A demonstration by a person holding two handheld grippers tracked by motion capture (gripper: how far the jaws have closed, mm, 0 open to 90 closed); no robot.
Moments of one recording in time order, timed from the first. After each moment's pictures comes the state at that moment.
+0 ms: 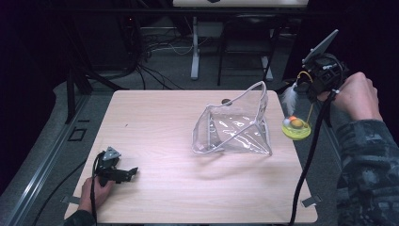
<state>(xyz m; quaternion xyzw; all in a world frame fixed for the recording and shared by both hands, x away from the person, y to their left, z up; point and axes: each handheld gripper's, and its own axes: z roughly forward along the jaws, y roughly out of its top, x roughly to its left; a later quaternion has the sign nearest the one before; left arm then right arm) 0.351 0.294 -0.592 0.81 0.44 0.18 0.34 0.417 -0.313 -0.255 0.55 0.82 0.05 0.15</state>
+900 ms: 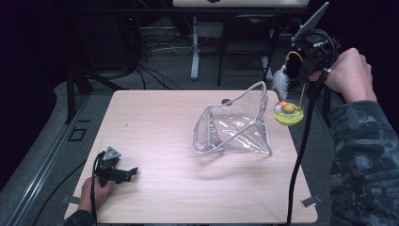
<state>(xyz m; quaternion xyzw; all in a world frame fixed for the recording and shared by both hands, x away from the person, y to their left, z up) 0.351 0.294 -0.592 0.81 0.44 0.18 0.34 0.428 -0.276 -0.209 0.52 0.83 0.07 0.18</state>
